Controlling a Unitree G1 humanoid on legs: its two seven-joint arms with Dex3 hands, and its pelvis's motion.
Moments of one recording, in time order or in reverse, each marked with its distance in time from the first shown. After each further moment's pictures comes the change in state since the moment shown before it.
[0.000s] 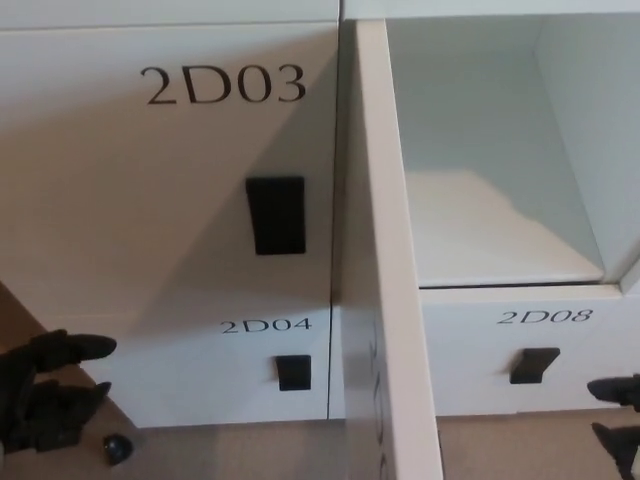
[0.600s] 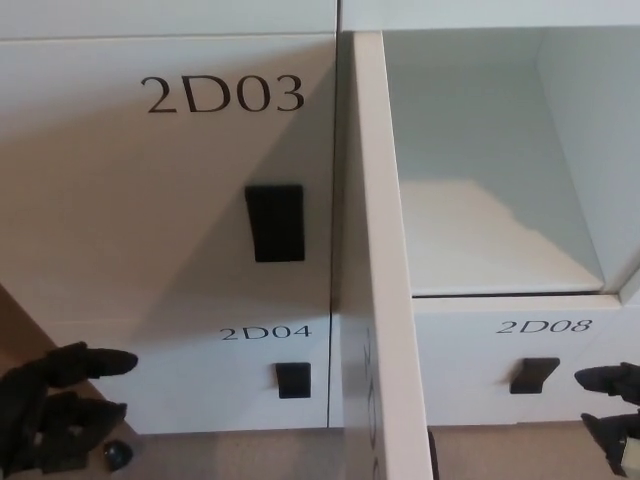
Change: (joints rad) left_arm 0.165 0.009 -0.009 -0.253 -0.052 -0.003 -0.134; right_arm 0.028 0.000 0.027 -0.069 -0.007 0.004 0.008
